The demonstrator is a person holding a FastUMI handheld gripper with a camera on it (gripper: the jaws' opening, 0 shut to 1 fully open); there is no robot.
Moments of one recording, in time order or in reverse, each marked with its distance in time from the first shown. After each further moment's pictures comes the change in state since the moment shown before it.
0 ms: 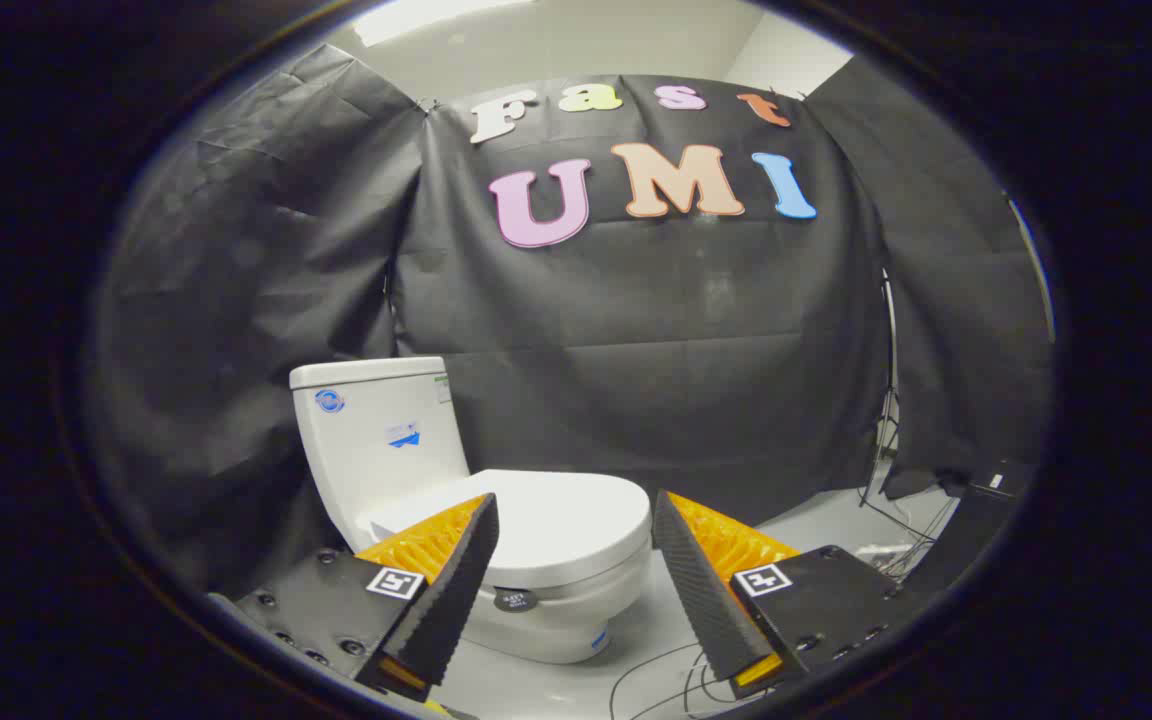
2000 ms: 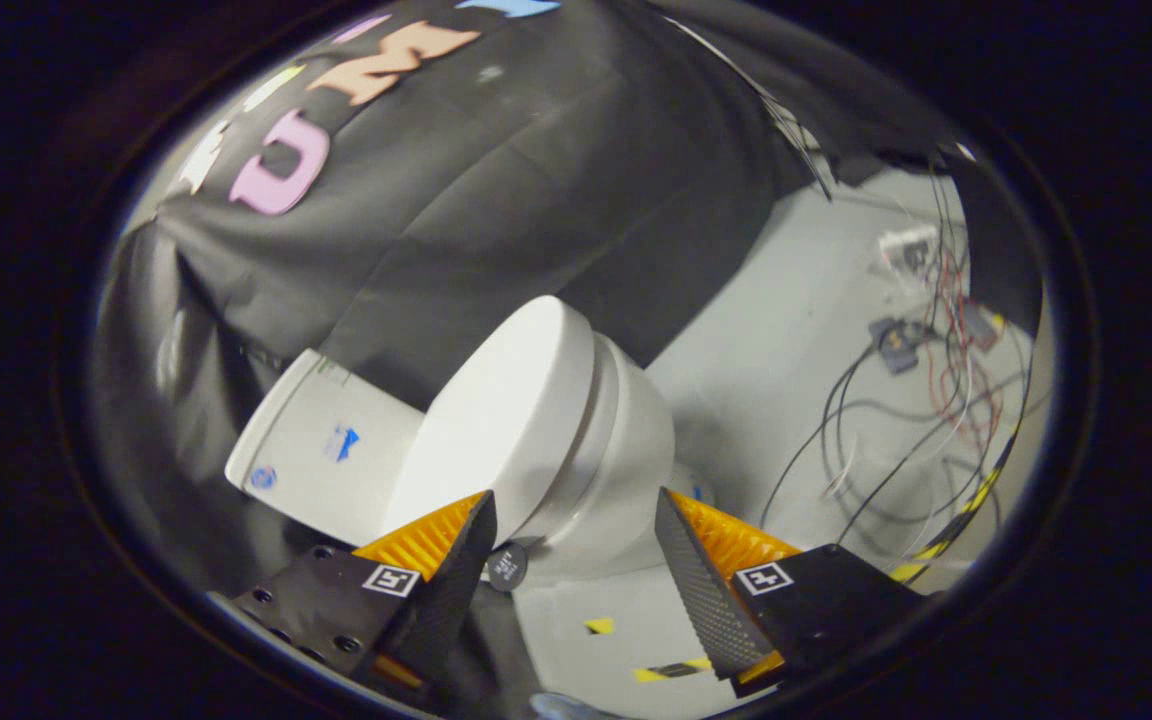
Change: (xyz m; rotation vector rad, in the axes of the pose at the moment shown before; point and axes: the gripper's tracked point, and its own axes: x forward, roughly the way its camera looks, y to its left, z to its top) arm 0.071 -0.009 -0.174 0.863 0.556 -0.160
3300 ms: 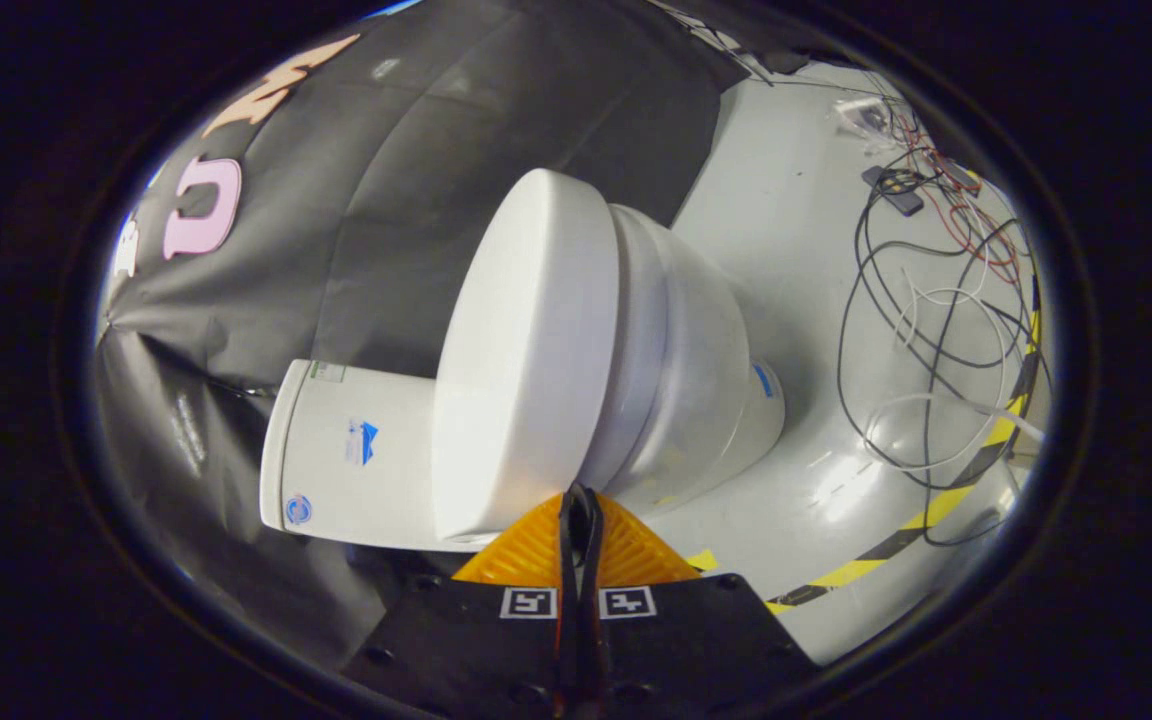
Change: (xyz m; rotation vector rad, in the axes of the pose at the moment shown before) arm 0.029 0.051 -0.069 0.150 0.184 -0.001
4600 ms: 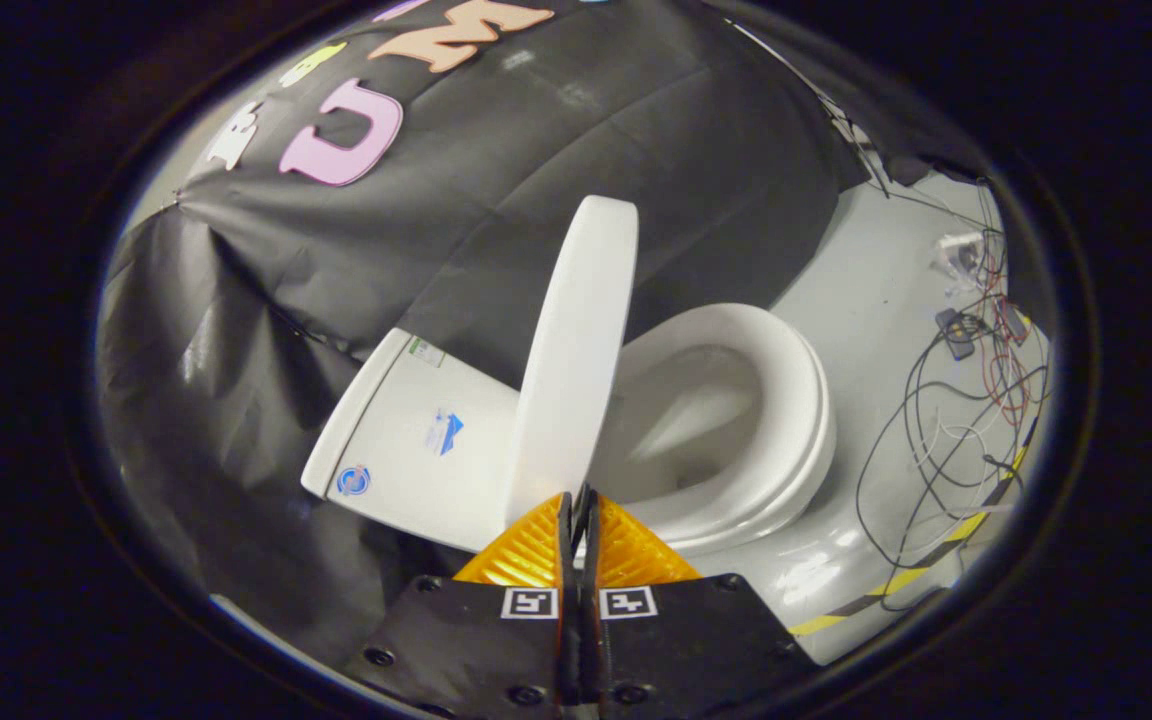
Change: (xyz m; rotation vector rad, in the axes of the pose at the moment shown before) arm -0.057 0.132 0.012 -0.342 -0.192 0.072
